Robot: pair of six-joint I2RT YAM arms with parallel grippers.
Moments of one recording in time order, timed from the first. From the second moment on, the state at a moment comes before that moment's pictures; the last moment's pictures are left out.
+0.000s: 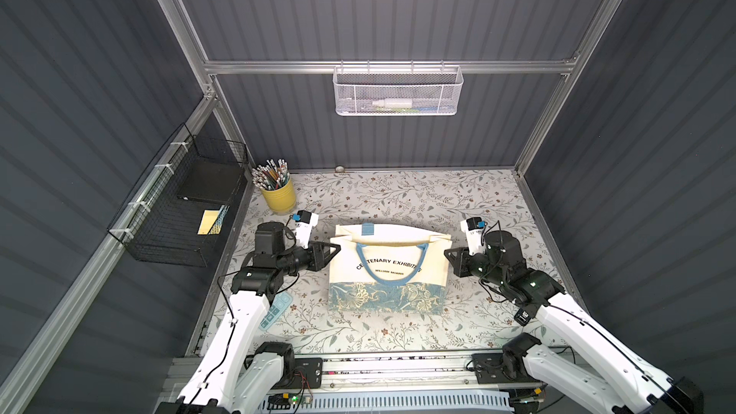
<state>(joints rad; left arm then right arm) -0.10 0.89 0.73 -0.46 0.76 -0.30 0.52 0.85 0.65 -0.41 -0.16 0.41</state>
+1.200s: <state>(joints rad) -0.11 0.99 1.07 -0.58 0.78 -0.27 0.53 1.02 1.10 -0.61 0.05 0.39</state>
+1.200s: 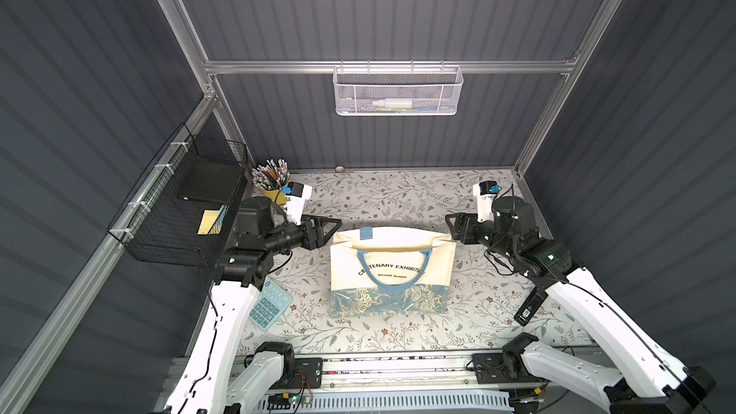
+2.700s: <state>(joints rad) -0.11 1.29 1.20 -0.55 0.59 -0.16 0.64 1.91 1.89 -1.08 -0.52 -0.13</state>
